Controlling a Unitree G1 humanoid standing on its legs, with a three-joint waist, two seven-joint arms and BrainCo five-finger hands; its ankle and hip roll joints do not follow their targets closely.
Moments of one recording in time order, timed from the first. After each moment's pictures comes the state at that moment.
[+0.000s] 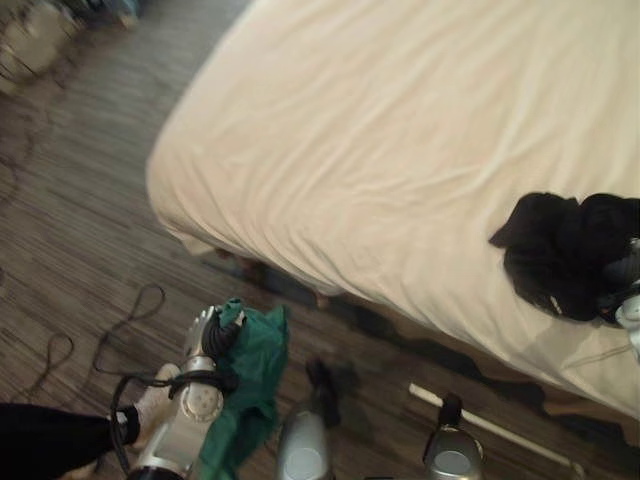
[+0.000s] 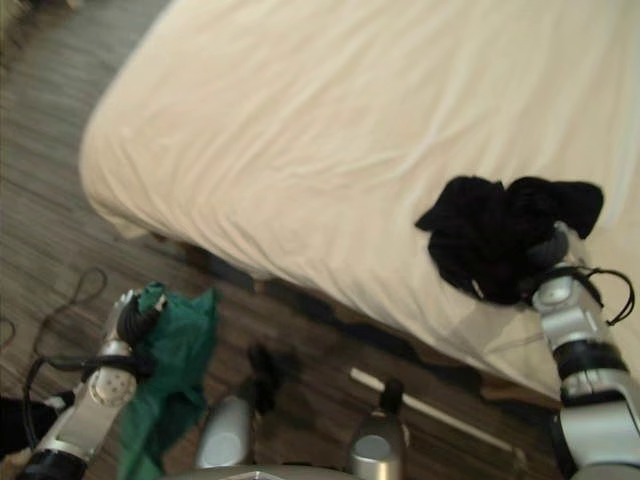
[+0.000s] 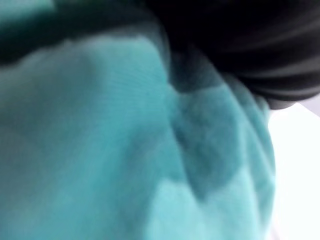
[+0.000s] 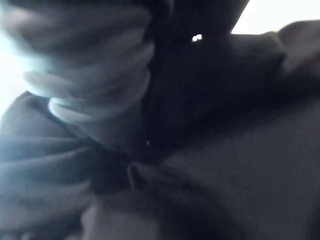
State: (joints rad) left arm 0.15 0.43 -0.11 0.21 0.28 -0.05 0.21; right arm -0.30 -0.79 0.11 0.63 -0.01 0.05 -0.24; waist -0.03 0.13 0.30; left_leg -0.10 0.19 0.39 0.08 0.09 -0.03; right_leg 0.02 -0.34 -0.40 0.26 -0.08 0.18
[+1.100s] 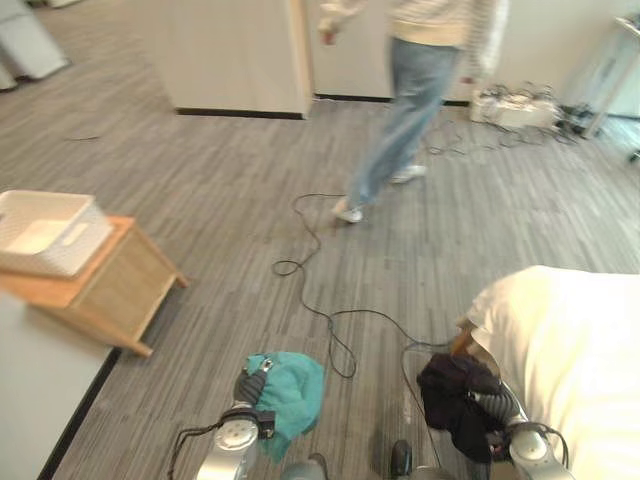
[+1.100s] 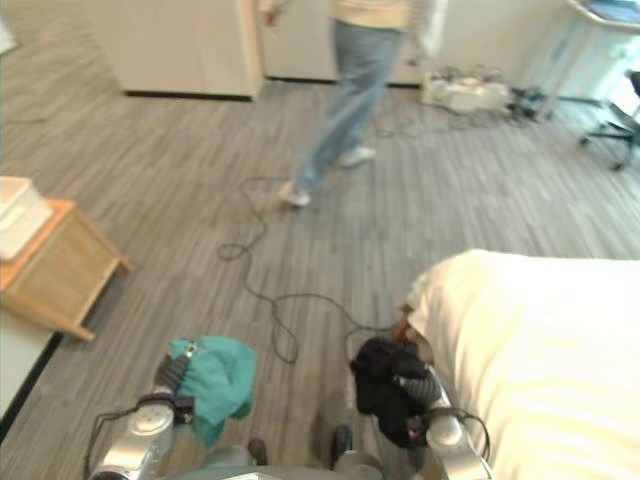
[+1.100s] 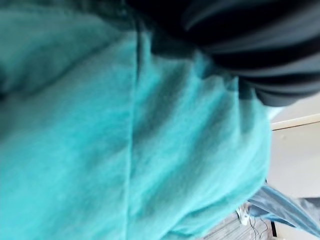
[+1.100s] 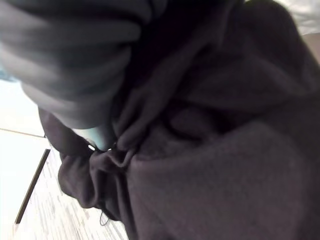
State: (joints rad) left arm 0.10 0.27 -0.21 0.54 -0.23 -0.04 0.13; right arm 0.14 -0.37 0.18 0.52 -0.04 0.02 -0.14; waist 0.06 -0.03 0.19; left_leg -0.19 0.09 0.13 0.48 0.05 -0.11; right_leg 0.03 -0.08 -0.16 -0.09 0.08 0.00
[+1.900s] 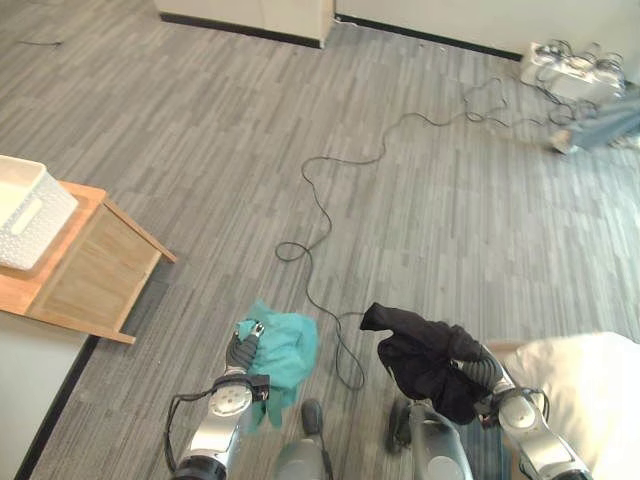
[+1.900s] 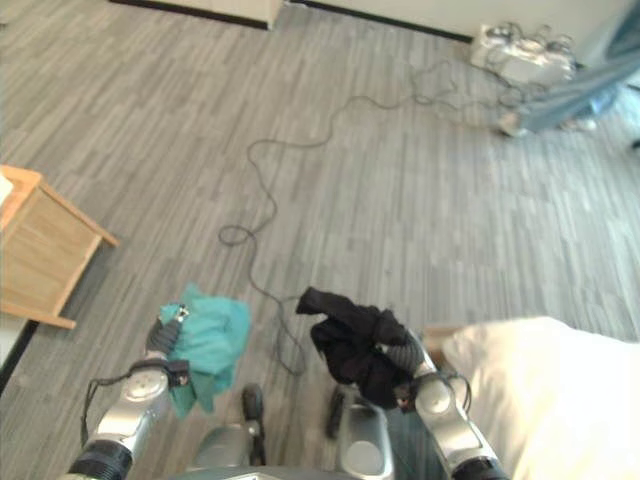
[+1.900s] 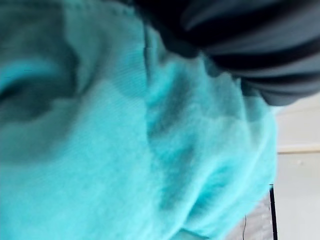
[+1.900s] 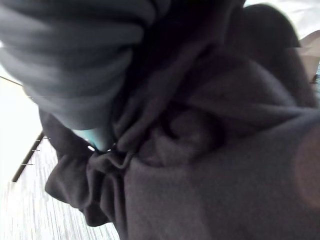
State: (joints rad) left arm -0.01 0.30 -0.12 0.48 -0.23 -0.04 0.16; right arm 0.07 -0.39 0.22 0.36 -0.08 0.02 -0.09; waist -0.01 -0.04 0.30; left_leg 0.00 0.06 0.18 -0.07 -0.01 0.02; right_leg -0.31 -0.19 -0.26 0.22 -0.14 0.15
